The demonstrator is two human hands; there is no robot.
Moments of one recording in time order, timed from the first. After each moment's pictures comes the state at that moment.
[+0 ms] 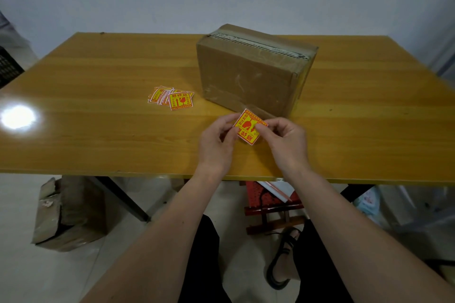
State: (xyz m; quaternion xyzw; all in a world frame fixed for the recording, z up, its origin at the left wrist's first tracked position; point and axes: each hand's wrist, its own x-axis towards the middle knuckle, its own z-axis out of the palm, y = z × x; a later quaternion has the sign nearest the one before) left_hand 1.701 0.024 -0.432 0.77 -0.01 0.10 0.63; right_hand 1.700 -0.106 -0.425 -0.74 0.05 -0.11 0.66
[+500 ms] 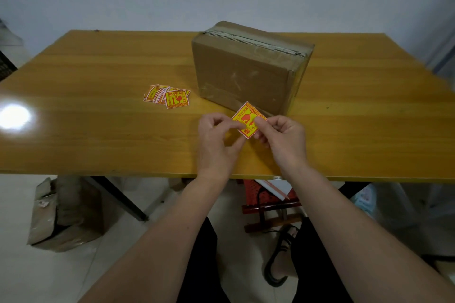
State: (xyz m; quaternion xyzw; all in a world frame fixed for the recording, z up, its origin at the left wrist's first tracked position) left_hand 1.696 0.019 -0.437 0.85 -0.04 0.22 0.48; right_hand 1.705 -0.107 -0.426 -0.69 0.05 -0.11 0.72
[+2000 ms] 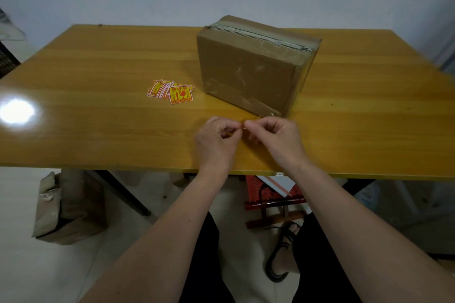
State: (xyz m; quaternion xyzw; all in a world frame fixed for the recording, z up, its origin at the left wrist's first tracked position) left_hand 1.696 0.021 -0.435 0.80 0.03 0.19 0.56; right_hand 1.698 -0.104 -0.423 -0.77 -0.03 -0.05 0.64
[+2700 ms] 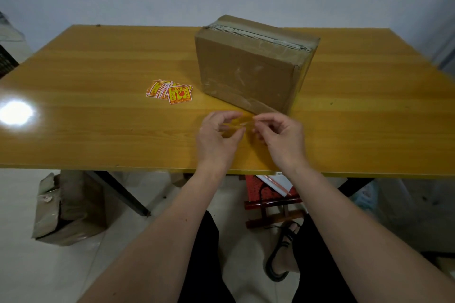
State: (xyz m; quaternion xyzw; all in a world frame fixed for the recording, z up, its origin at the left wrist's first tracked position) left_hand 1.695 0.024 -0.430 0.79 -0.01 0.17 0.59; right_hand 1.700 -0.104 -0.432 -0.75 -0.01 -0.13 0.65
